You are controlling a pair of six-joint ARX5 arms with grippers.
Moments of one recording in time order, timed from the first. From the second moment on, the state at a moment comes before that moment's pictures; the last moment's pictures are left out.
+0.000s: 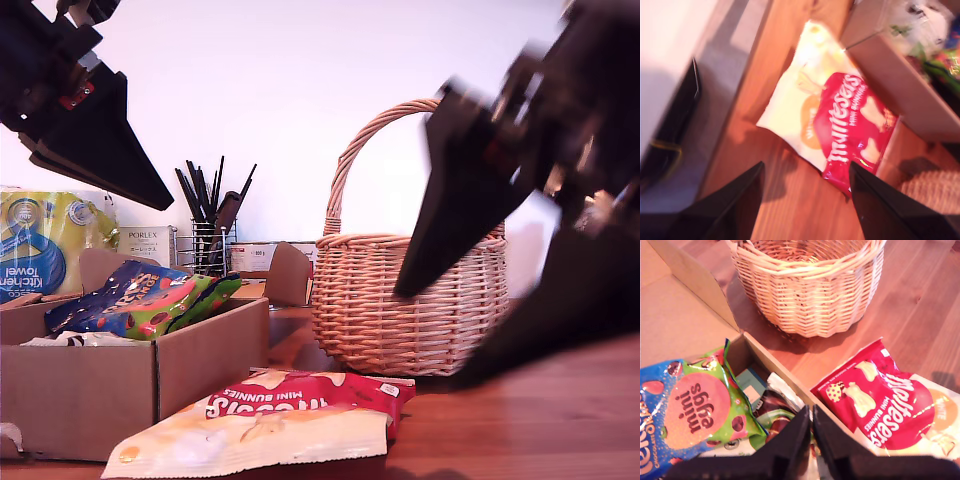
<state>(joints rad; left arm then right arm) -0.48 1.14 0.75 -0.35 0.33 0.26 0.94 1.13 0.52 -0.28 -0.07 -1.14</state>
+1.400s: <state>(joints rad) -0.48 1.14 0.75 -0.34 0.38 0.26 0.82 1.55 0.52 0.43 -0.15 -1.26</state>
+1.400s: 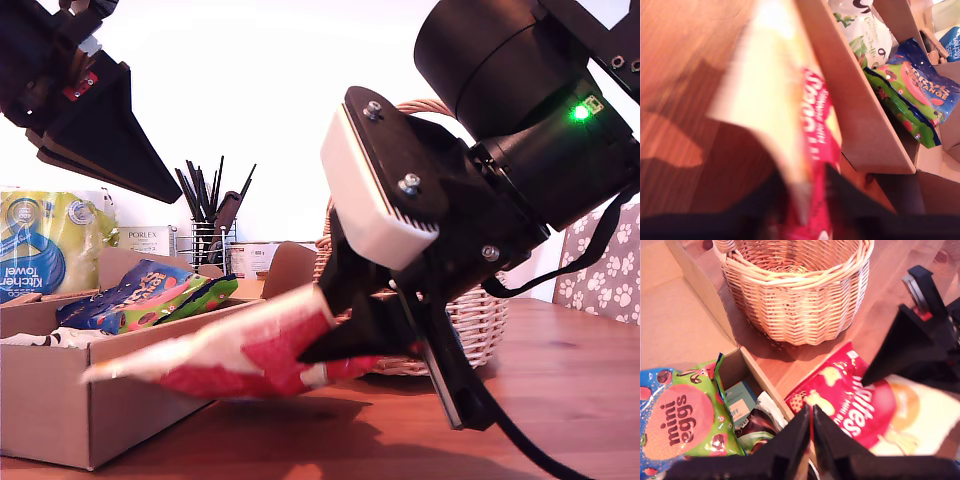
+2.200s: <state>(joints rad) -0.41 1.14 0.75 -0.33 0.32 0.21 0.83 1.23 0.52 0.49 -0.07 -1.14</state>
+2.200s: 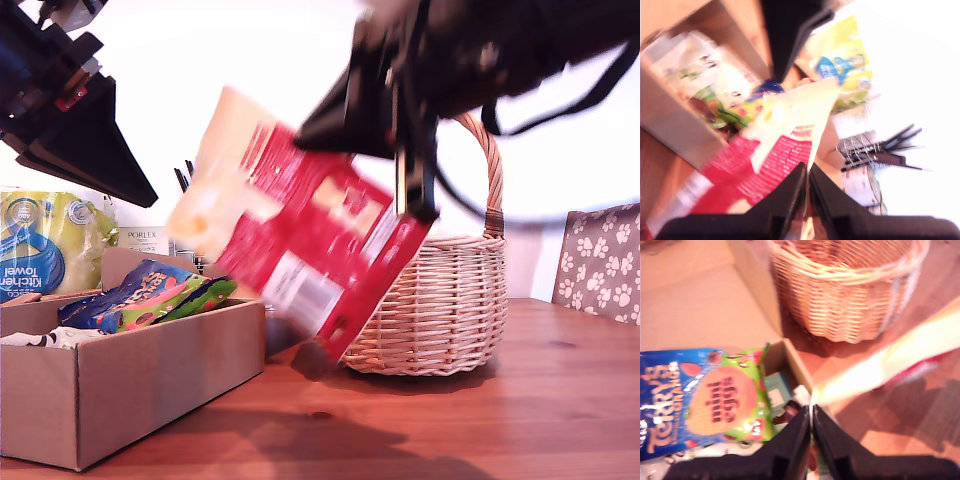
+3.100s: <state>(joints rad) -0.41 1.14 0.75 -0.33 0.33 0.19 0.58 1.19 0.86 0.25 0.10 -1.25</state>
